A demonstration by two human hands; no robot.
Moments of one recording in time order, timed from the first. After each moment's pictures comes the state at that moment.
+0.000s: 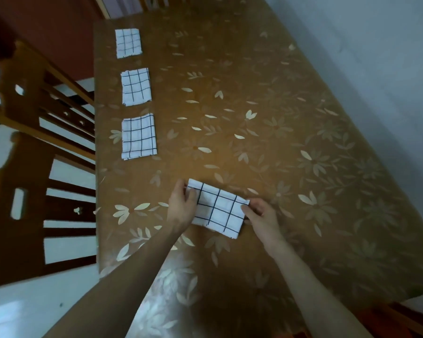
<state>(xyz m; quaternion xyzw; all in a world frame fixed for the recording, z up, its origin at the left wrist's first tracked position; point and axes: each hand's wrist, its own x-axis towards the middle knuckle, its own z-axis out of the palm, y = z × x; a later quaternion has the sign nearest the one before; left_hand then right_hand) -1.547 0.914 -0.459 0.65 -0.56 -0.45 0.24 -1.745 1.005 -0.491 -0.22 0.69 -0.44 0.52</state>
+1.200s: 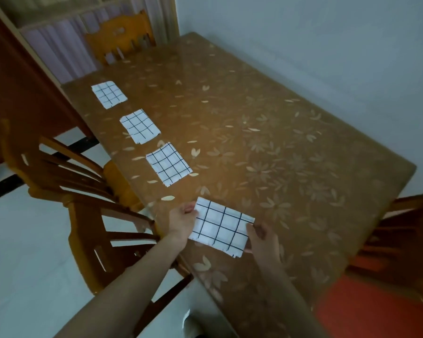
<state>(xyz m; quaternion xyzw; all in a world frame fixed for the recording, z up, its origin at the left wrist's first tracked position) -1.324 0.839 -0.413 0.60 -0.54 -0.57 0.13 -1.433 1.024 -0.441 -0.03 0.78 -0.54 0.32</state>
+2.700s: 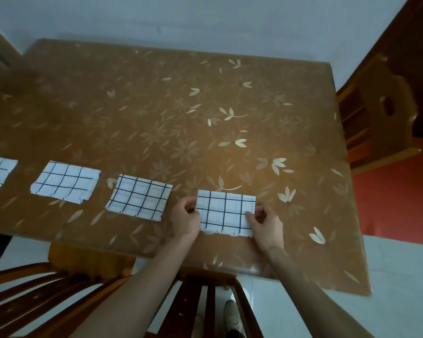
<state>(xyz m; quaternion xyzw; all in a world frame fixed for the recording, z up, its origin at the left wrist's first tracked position) -1.349 0.717 -0.499 0.34 -0.78 -0.53 -0.03 -1.352 0.924 -0.510 0.18 0.86 -0.47 0.10</state>
